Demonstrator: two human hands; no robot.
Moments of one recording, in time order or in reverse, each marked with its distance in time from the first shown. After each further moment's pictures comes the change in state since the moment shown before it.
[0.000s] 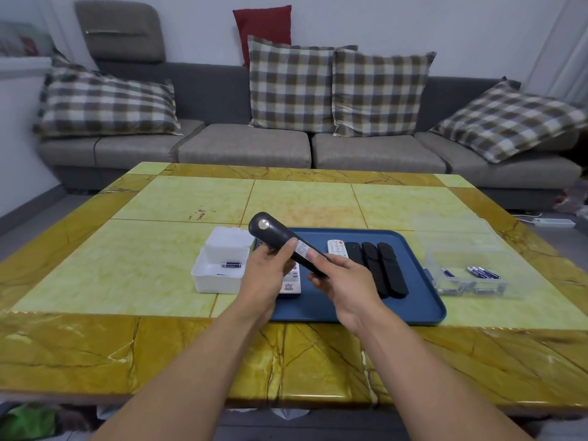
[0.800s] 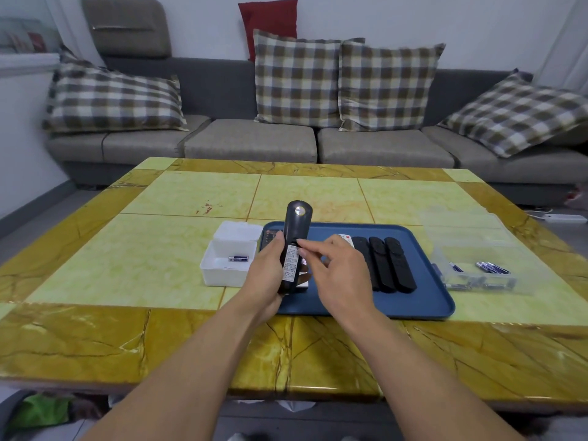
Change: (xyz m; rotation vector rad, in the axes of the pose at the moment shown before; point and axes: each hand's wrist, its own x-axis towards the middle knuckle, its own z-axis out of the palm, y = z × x) left_hand -0.006 0.005 -0.005 -0.111 -0.011 -0.201; right_hand -0.007 0.011 0.011 -0.956 -0.004 -0.747
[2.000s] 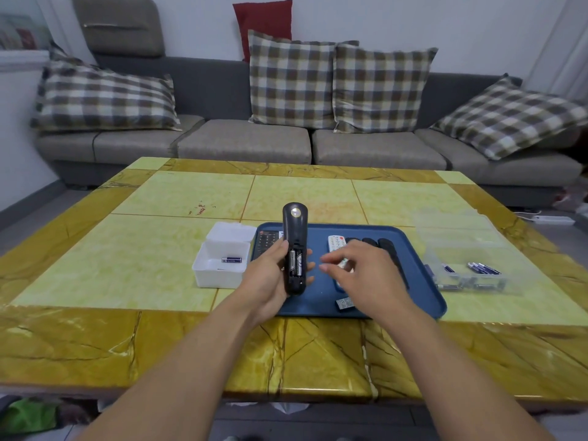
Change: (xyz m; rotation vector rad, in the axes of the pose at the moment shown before) left_hand 0.004 -0.004 0.002 -0.149 -0.108 -0.110; right_hand 0.005 0.016 -0.056 -0.243 -0.175 0.073
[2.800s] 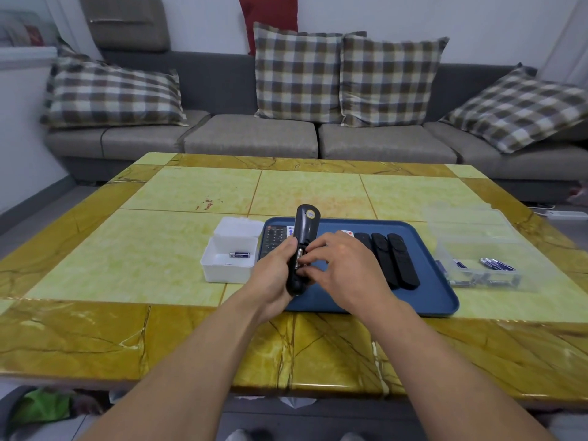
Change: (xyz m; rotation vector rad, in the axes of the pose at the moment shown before) left_hand -0.001 -0.002 -0.003 0.005 -0.024 -0.027; right_hand 0.011 -0.021 0.034 -0.183 0.033 -0.360
